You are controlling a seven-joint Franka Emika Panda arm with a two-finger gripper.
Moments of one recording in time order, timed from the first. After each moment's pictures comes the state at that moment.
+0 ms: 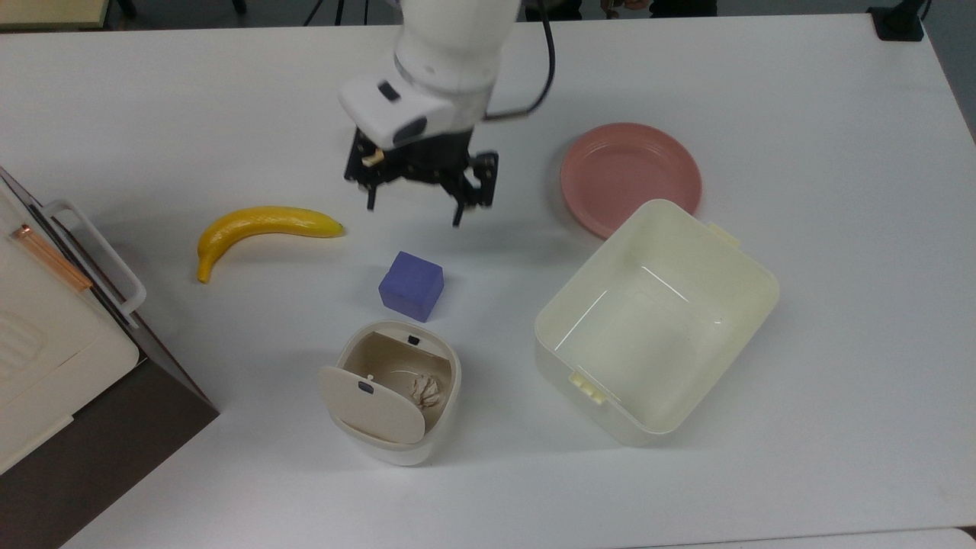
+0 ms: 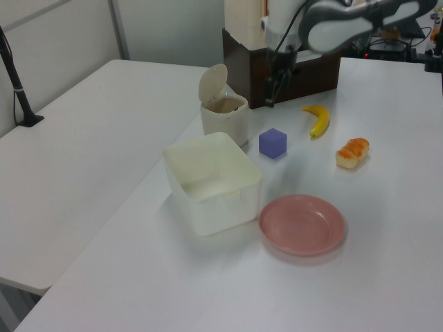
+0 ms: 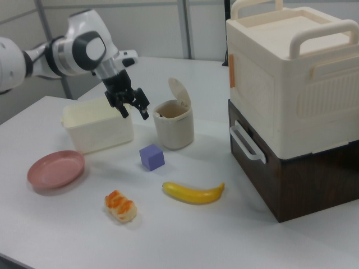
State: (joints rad) arm 0.12 0.29 -0.03 -1.57 -0.23 1.99 0.25
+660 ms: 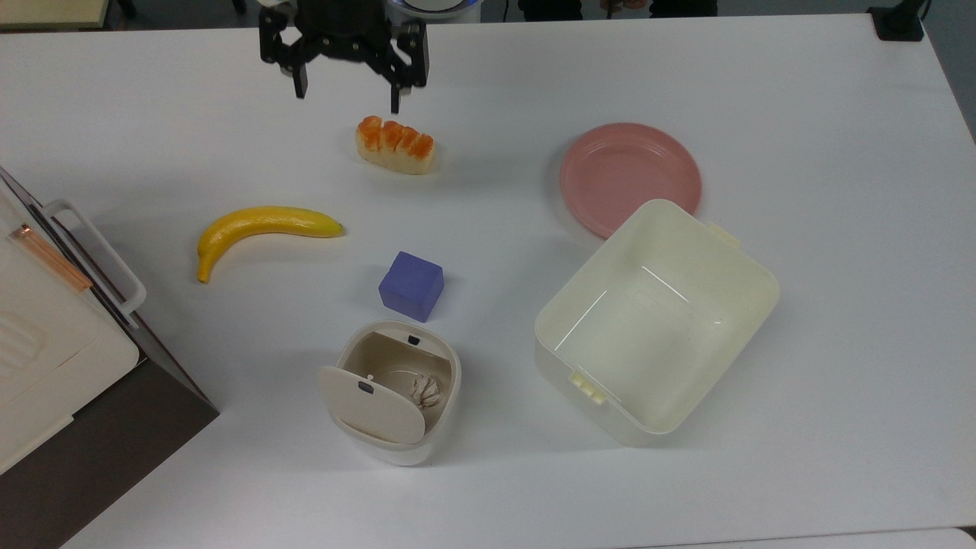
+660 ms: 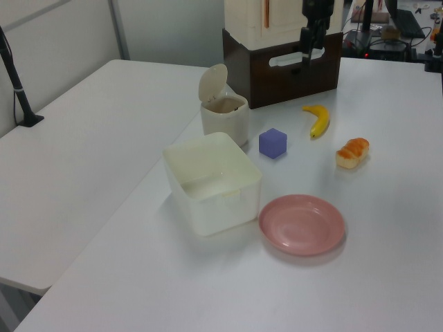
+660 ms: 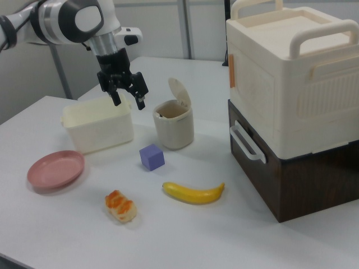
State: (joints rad) arm 0.07 0.10 -0.10 -1.57 -0.09 1.74 0.06
